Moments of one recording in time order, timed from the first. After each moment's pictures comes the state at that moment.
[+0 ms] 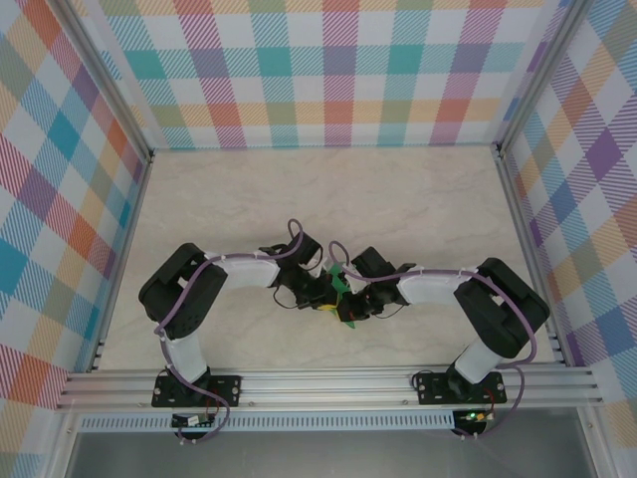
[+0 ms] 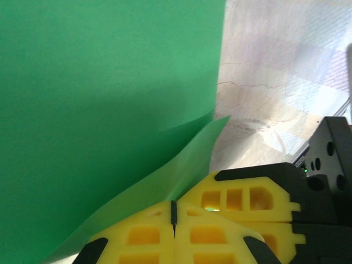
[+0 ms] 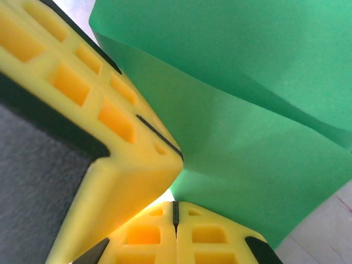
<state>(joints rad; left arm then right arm) -0.72 1.81 0.94 -0.26 0.65 -0.79 0.75 1.61 0.69 -0.24 -0.52 0.47</state>
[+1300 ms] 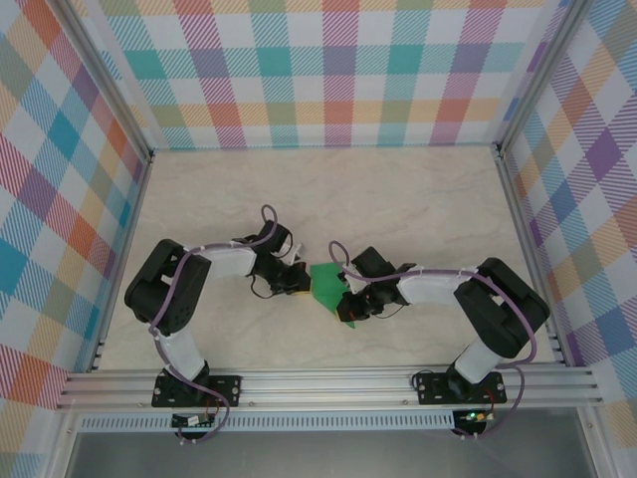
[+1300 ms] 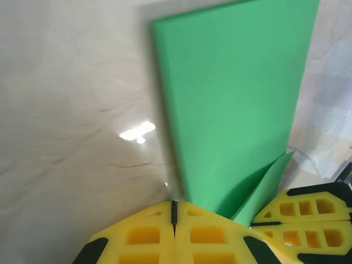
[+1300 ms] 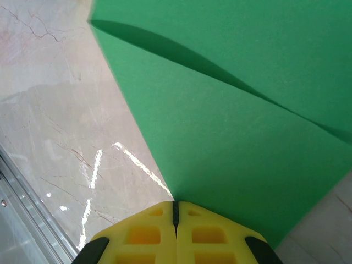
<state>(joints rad) -0.49 1.78 0.89 -0.34 0.60 -0.51 0.75 1.61 0.69 -0.24 -0.52 0.47</state>
